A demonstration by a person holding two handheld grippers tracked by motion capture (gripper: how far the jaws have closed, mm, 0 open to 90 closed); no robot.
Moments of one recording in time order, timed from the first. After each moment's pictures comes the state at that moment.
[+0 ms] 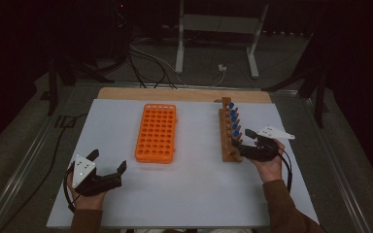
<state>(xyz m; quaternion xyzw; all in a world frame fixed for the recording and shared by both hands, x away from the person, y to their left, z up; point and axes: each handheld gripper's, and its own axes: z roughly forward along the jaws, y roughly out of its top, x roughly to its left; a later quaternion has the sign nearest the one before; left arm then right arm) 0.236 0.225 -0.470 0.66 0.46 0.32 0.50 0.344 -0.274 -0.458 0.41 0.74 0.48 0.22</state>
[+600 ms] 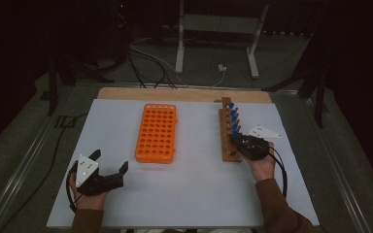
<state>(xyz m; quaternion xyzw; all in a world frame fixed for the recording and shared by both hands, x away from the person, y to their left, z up) 0.238 0.220 -0.472 0.67 0.45 0.32 0.49 0.353 -0.256 -0.470 0.41 0.75 0.46 0.24</state>
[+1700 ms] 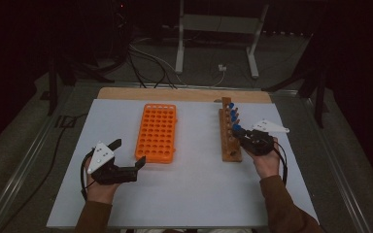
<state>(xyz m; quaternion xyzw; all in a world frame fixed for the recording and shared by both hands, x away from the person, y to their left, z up) 0.262 0.184 -0.440 0.71 0.38 0.26 0.54 0.353 -0.262 -0.441 0.40 0.75 0.48 0.23</state>
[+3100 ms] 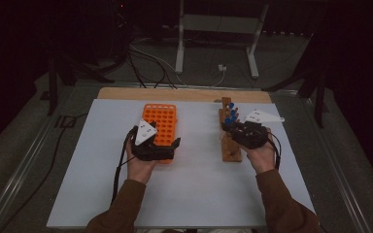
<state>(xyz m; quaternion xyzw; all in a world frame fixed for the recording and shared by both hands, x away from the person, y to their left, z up) 0.327 0.091 -0.434 0.73 0.37 0.24 0.53 0.352 -0.227 -0.401 0.36 0.76 0.50 0.20</state>
